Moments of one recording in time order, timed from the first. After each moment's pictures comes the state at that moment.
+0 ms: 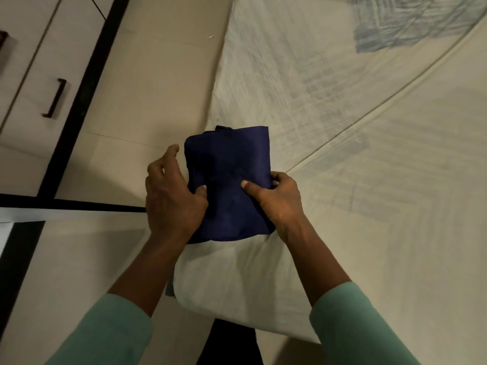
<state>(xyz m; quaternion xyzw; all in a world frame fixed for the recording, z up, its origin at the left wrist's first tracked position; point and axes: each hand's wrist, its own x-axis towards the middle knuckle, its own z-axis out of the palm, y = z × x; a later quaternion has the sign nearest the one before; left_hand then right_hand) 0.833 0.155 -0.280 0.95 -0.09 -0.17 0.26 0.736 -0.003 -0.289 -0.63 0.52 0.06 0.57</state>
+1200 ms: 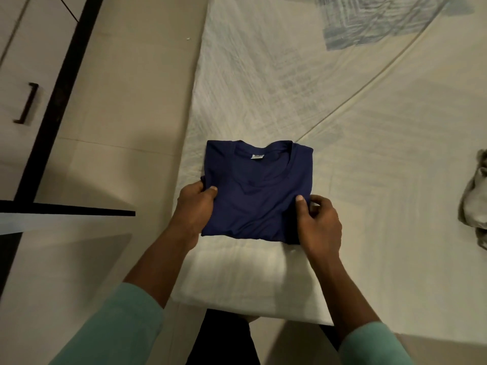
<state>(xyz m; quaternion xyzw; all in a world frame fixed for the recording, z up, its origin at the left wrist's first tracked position) 0.800 0.126 -0.288 0.76 0.08 -0.42 0.50 0.625 -0.015 -0.294 -0.66 0.63 -0.07 0.41</state>
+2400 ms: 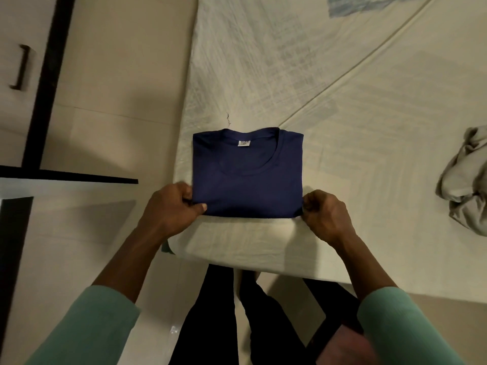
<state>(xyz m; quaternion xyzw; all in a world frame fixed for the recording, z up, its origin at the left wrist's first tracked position) 0.789 0.196 -0.266 0.89 -0.12 -0.40 0.20 0.571 -0.048 -0.269 -0.75 0.52 0.19 0.37</state>
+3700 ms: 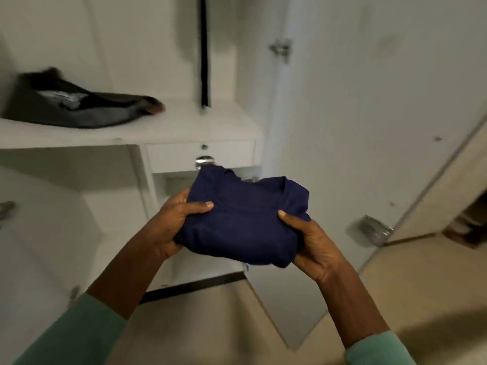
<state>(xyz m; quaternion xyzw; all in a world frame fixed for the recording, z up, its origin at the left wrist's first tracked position) 0.687 0.723 0.223 0.55 0.14 0.10 0.82 0.782 0.472 0.222 -0.49 -0.04 0.33 0.81</state>
